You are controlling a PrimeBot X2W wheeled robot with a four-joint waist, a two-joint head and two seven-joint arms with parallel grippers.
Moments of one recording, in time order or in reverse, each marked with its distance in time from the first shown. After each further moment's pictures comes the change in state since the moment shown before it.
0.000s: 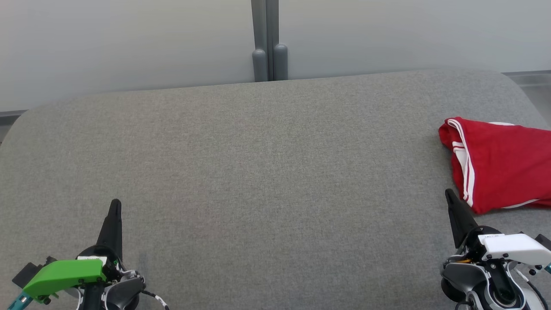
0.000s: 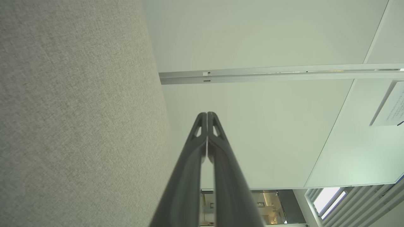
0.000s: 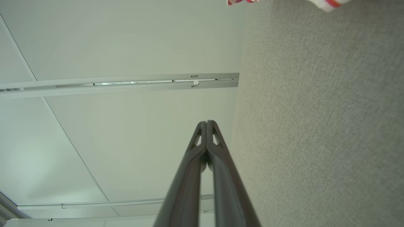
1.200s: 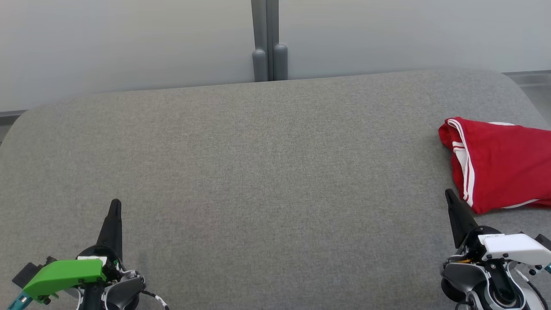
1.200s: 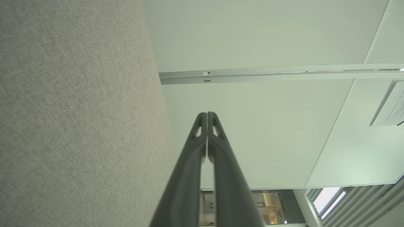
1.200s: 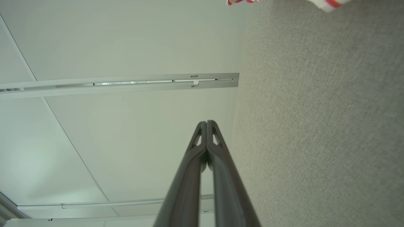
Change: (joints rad) left arm 0.000 0.000 0.000 0.000 0.000 0.000 0.000; right arm 0.000 0.000 0.000 0.000 0.000 0.000 0.000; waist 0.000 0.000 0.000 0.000
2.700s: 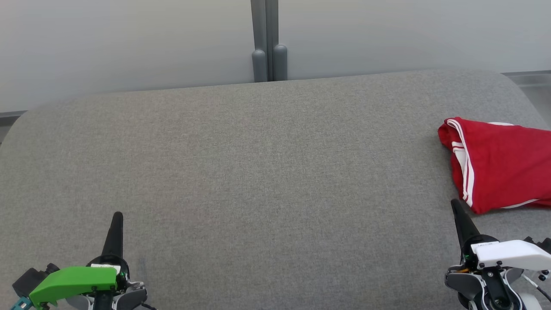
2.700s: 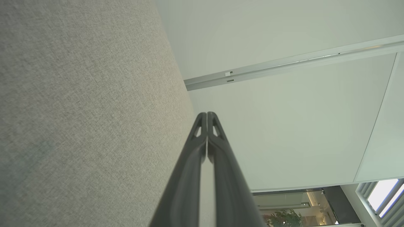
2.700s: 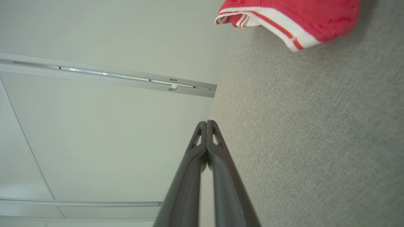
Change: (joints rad) left arm 0.028 -0.002 -0.009 0.024 0.216 0.005 -0.052; right arm 0.024 0.004 -0.018 0.017 -0.242 0.000 -0.051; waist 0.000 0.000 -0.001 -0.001
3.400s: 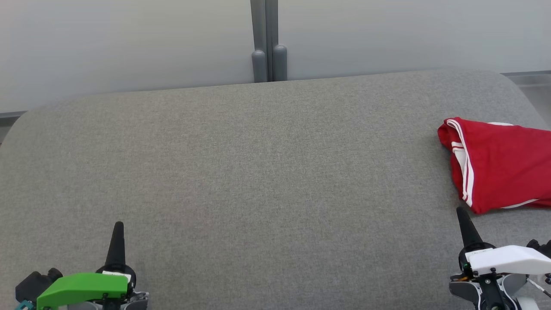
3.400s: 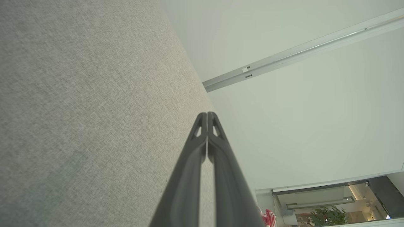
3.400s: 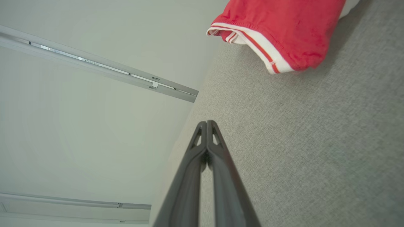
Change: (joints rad) left arm 0.023 -0.002 -0.006 0.019 0.184 0.004 -0.046; right arm 0.018 0.003 -0.016 0.015 -0.211 0.000 -0.047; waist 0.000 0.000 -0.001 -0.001
